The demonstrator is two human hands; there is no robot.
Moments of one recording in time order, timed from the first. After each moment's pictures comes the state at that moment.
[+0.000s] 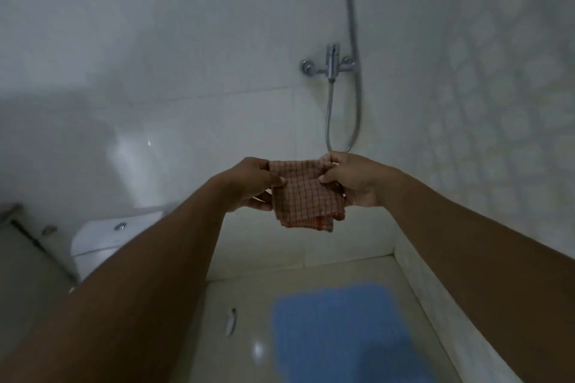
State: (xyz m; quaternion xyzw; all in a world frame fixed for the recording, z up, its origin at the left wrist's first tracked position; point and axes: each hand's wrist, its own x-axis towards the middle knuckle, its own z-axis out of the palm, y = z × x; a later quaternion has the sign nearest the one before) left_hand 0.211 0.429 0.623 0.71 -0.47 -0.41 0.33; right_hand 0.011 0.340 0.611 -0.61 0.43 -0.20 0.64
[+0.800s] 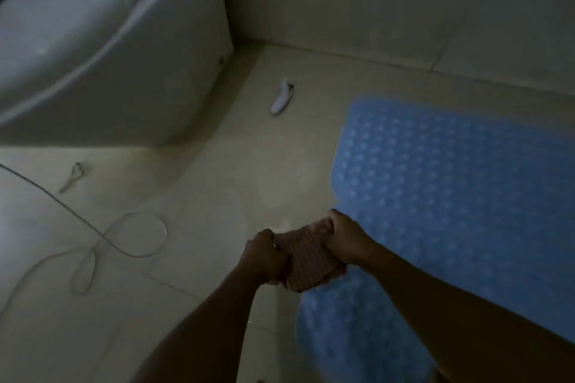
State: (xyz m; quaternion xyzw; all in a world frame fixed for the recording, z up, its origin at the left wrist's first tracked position) left_hand 0.236 0.614 -0.309 0.86 -0.12 -0.45 0.19; right_hand 0.136 0.458 -0.333 -0.79 0.34 0.13 0.50
